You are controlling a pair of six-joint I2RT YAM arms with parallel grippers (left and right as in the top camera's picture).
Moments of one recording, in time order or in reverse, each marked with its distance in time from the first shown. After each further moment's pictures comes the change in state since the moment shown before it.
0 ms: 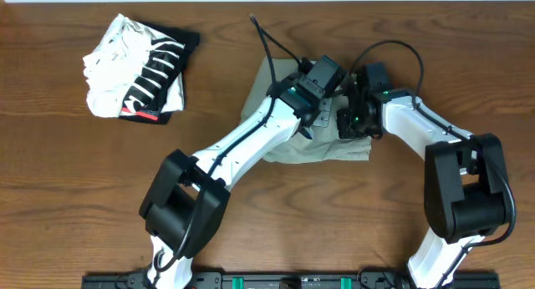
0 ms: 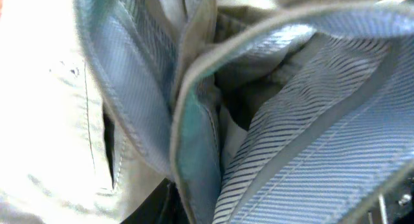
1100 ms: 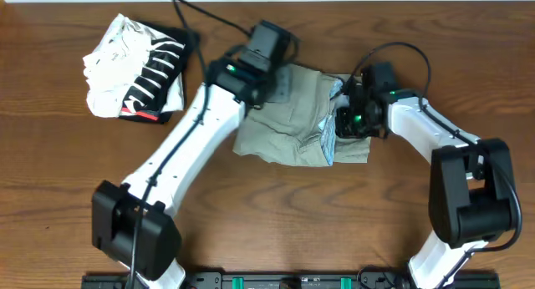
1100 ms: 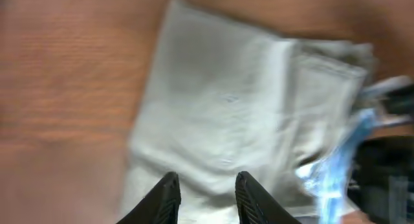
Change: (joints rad) left arm 0.214 -0.209 0.019 -0.188 0.082 0.061; right arm -0.024 -0.040 -0.013 -0.003 -0.223 0.083
